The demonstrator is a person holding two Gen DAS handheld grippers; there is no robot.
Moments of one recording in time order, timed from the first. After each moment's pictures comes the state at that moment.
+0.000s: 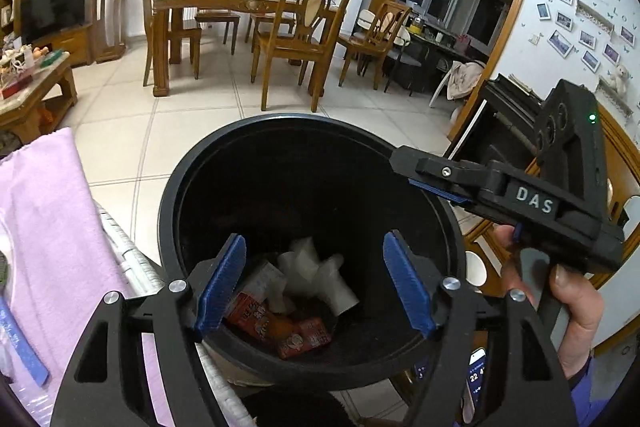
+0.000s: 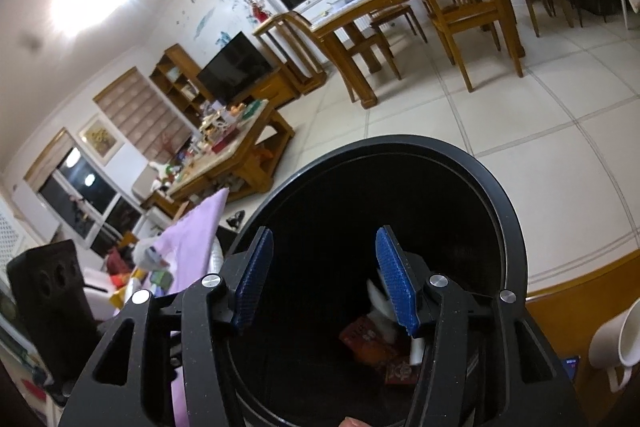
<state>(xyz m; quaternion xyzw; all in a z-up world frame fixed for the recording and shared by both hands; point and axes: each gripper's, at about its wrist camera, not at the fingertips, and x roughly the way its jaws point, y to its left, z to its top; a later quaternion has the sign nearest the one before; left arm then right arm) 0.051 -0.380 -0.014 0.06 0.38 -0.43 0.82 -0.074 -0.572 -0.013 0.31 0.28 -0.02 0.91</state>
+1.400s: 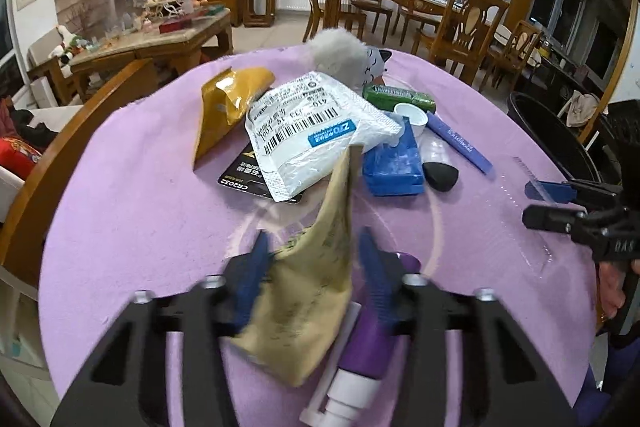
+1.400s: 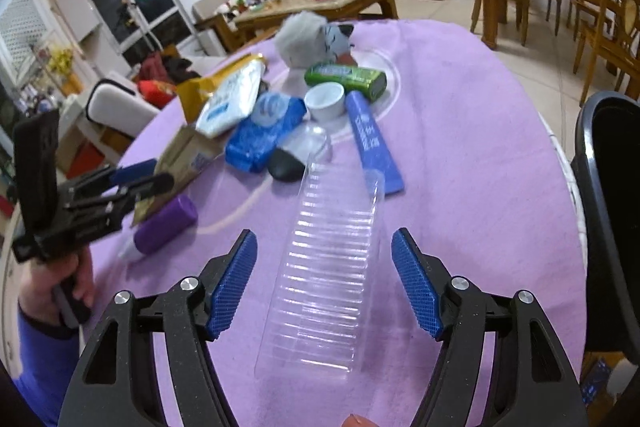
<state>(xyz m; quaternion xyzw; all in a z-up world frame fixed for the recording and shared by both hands) 0.077 -0.007 -0.037 0.05 0.42 -0.21 0.88 -0.003 -0.213 -0.039 0.08 0.46 0.15 0.87</state>
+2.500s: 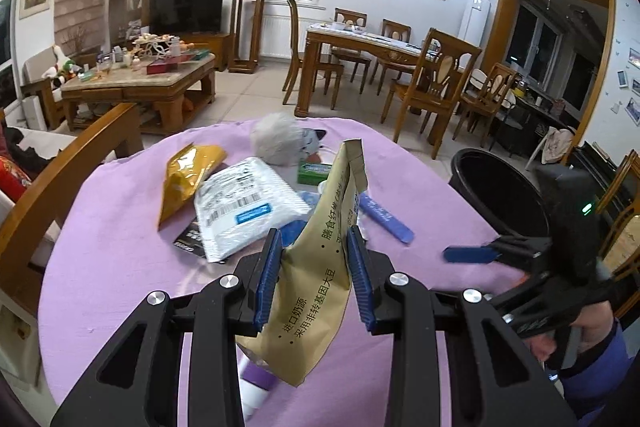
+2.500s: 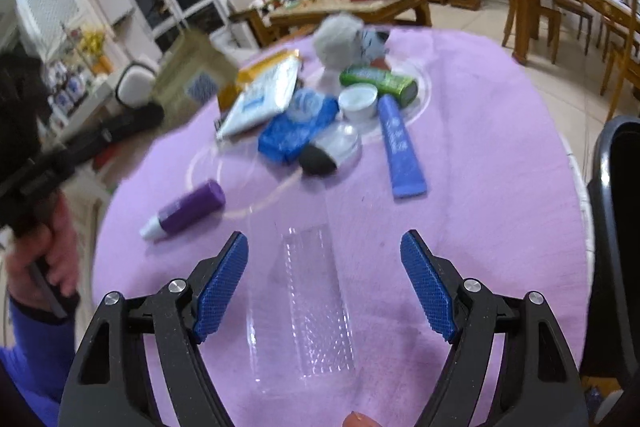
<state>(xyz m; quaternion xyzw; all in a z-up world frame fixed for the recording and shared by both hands) 0.035 -0.051 0.028 0.01 0.33 -0.24 0.91 -0.011 -0.216 -0.033 0.05 0.45 0.22 0.86</state>
